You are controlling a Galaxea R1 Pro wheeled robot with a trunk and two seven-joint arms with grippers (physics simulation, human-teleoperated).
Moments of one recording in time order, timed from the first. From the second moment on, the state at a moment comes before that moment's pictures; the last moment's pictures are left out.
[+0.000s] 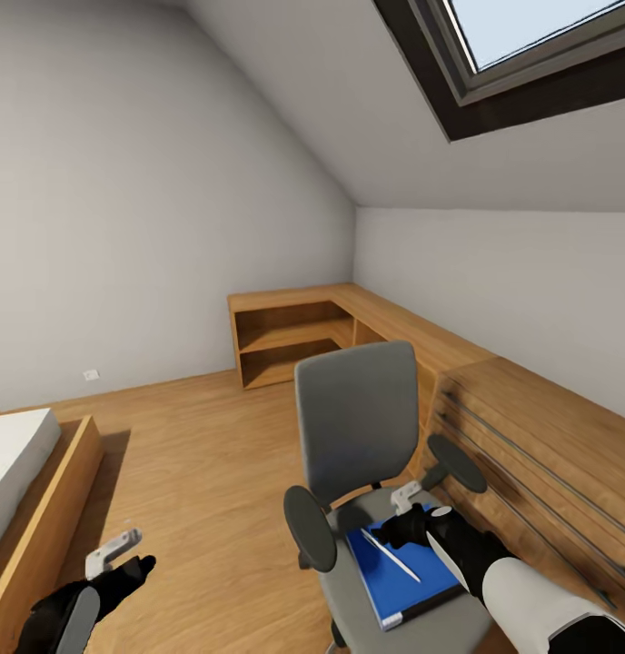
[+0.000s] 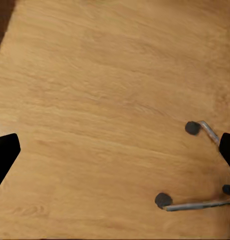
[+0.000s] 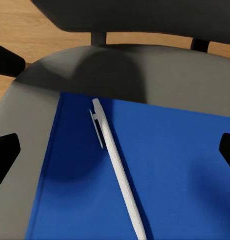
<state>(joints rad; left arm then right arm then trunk) -0.18 0.06 0.32 -1.20 0.41 0.65 0.21 -0.73 -0.07 0.40 -0.32 -0.03 0.21 0.32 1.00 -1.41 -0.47</state>
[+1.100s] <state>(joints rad) -0.18 0.01 0.38 -1.34 0.43 0.83 0.21 -0.73 -0.07 0.39 -0.29 -0.03 0.32 0.31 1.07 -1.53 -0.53</state>
